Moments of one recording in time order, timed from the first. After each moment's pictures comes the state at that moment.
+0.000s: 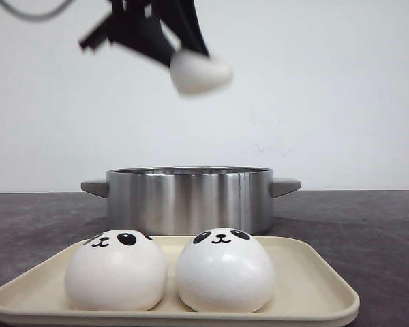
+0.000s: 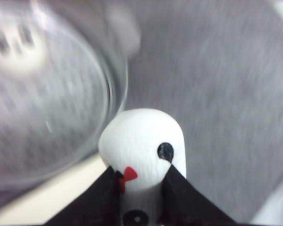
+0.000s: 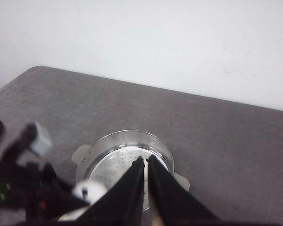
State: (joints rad) left arm -0.74 1.40 1.27 -0.53 0.08 -0.34; right arm 0.87 1.03 1.66 -0.96 0.39 0.28
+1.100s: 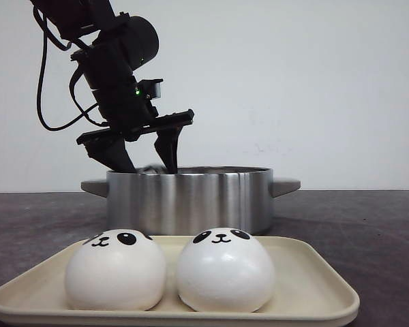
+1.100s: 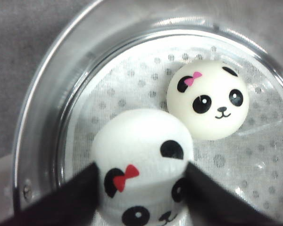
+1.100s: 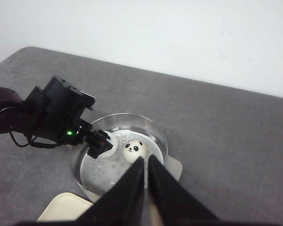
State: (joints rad) left arm -0.48 1.89 1.44 -0.45 0.00 -0.23; right arm 0.87 1.03 1.66 -1.03 0.40 0.29
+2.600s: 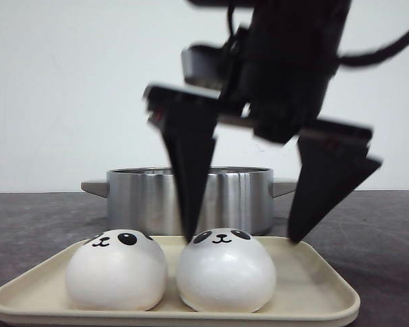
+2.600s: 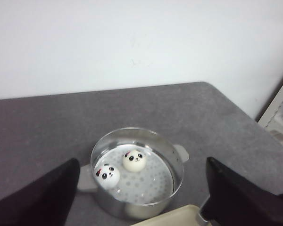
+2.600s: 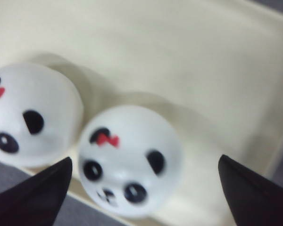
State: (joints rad) left arm -0.58 0.80 1.52 -0.99 -0.07 -0.21; right arm 0.98 1.57 1.00 -0.65 0.01 0.66
